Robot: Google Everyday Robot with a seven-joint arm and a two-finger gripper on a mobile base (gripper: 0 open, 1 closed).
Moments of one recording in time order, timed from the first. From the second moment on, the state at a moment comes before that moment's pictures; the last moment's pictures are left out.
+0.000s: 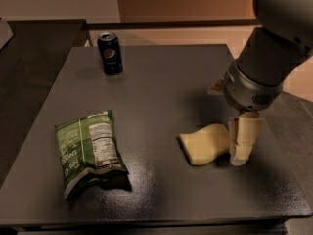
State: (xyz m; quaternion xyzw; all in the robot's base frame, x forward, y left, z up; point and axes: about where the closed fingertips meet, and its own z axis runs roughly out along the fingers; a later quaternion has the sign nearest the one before) arm 0.435 -0.148 0.873 -0.73 0.68 0.04 0.09
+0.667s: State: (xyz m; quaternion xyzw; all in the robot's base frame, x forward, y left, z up) arm 0.425 -0.136 0.834 -0.75 0.66 0.06 0.06
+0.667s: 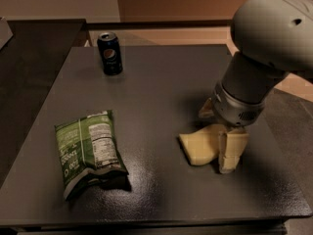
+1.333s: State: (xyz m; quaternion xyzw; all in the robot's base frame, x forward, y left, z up) arm 0.417 -0.129 0.834 -0.76 0.64 0.06 0.06
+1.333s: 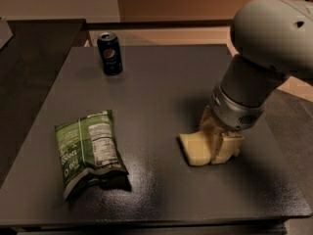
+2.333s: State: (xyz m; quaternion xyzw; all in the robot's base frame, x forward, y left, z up) arm 0.427 -0.108 0.903 -0.77 0.62 0.03 0.11
